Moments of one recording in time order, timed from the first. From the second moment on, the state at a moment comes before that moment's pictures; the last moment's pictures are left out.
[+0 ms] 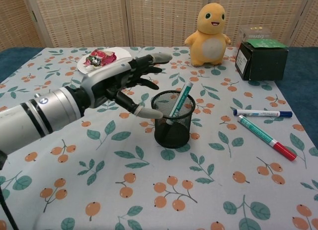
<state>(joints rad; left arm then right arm) -0.83 -1.73 -0.07 -1.21 1.54 1.11 -0.80 0.08 -1.00 0.00 -1.42 -1.68 1.60 0.43</state>
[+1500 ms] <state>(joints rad) -0.23 -1.27 0.02 -1.27 1.50 1.55 -0.41 0.50 -1.11 -0.05 -1.23 -2.01 1.25 0.19</state>
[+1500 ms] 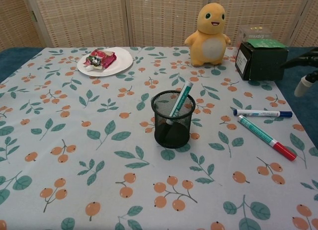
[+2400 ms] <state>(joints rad) -0.23 -1.31 -0.05 -1.22 1.44 1.41 -0.37 0.64 -1.50 -0.24 -0.38 -2.21 1.59 0.47</state>
